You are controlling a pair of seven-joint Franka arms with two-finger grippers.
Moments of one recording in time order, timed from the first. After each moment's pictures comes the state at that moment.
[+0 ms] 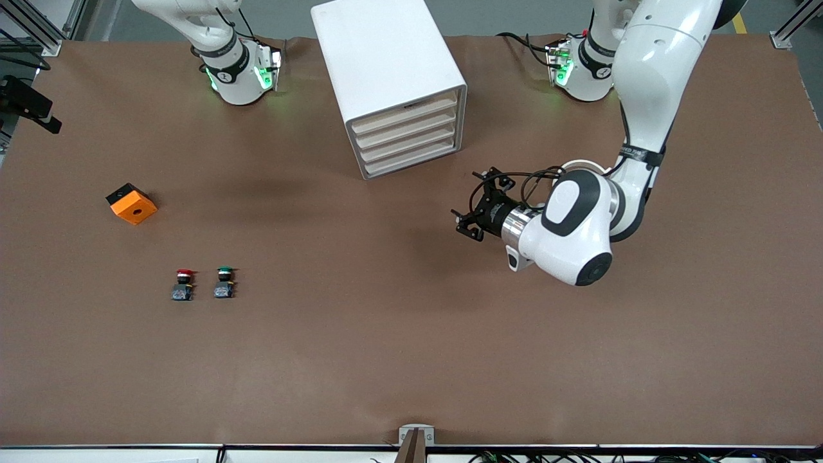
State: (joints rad) left arm -0.31 0.67 -0.13 -1.44 -0.77 1.52 -1.54; right arm -0.04 -0.18 -0.09 -1.67 -0.01 1.49 -0.07
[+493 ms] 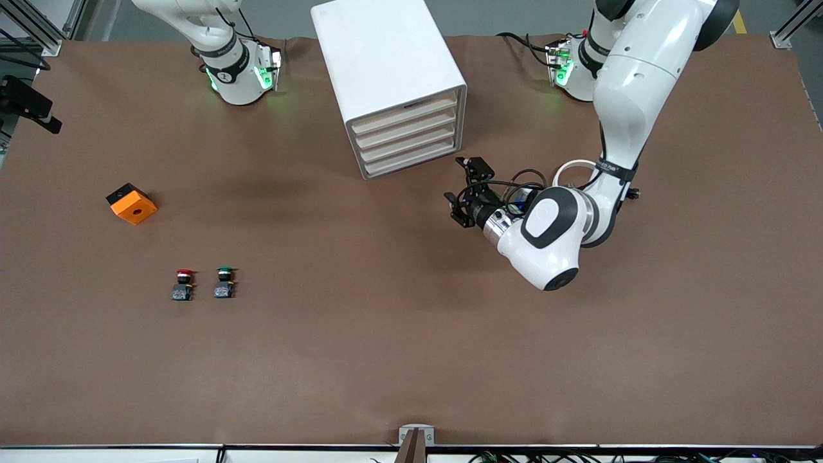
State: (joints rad) left arm -0.32 0.76 -0.15 -1.44 -0.85 1.38 -1.93; right arm -0.04 -0.18 -0.09 -1.67 -0.01 1.49 -0.07
